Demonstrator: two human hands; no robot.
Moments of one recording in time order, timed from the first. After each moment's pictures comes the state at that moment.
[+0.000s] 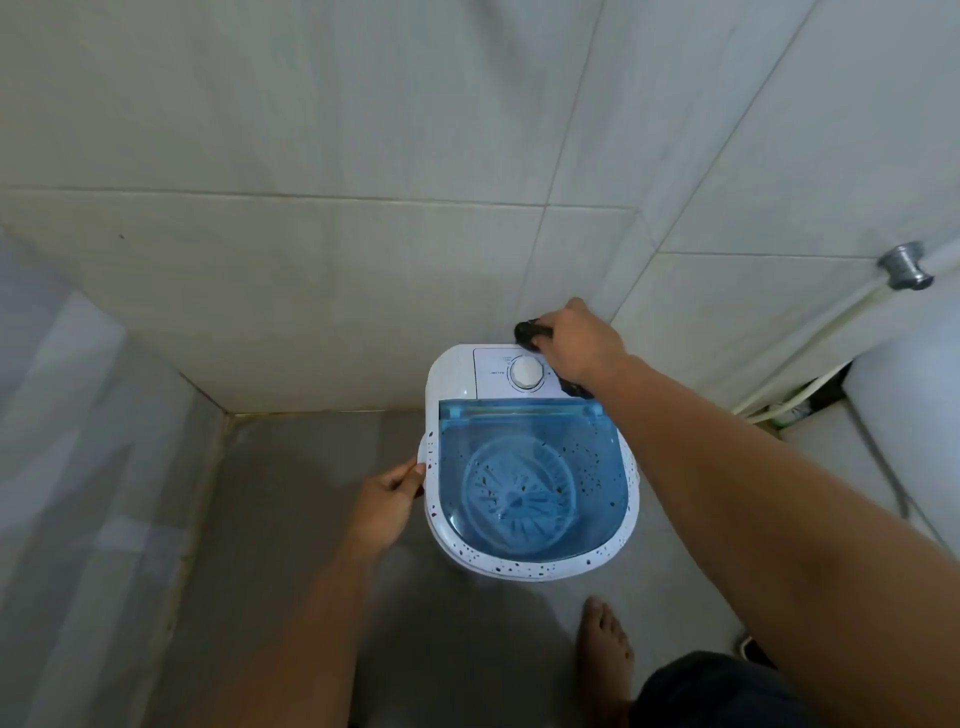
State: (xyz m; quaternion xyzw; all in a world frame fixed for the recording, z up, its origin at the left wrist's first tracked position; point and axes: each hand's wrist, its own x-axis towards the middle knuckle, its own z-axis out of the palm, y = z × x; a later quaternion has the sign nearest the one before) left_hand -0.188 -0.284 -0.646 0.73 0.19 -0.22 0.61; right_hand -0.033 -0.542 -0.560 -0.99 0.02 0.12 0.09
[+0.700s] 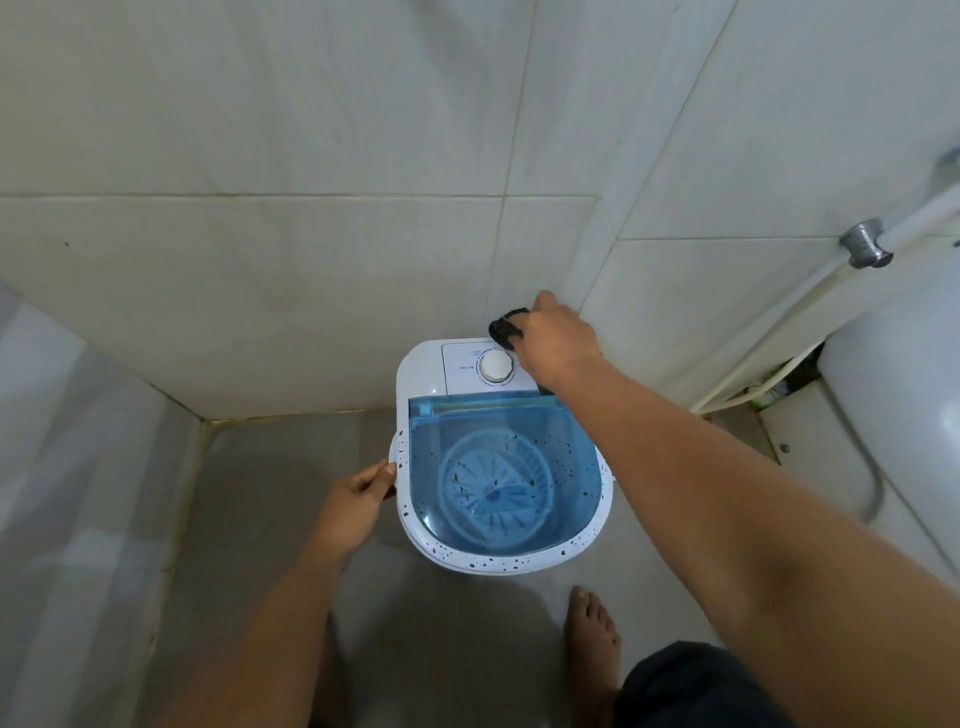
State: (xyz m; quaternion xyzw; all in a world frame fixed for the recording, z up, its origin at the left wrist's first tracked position) left_hand -0.188 -0.284 -0.642 0.74 0.19 -0.23 0.60; right_hand -0.048 -0.551 -0.569 -1.00 -0.01 0.05 0.04
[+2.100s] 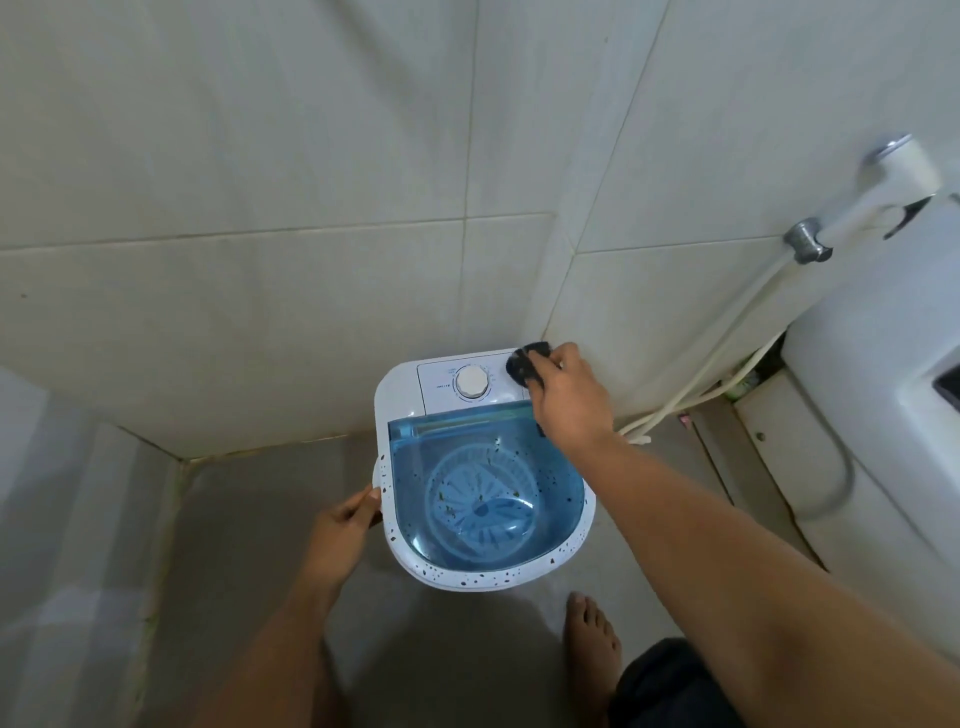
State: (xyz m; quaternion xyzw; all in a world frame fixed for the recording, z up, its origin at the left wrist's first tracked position) left_hand -0.187 -0.284 -0.652 0.74 0.19 -0.22 0.60; right_hand -0.112 -0.587 -0.608 -0.99 0.07 -0.08 0.13
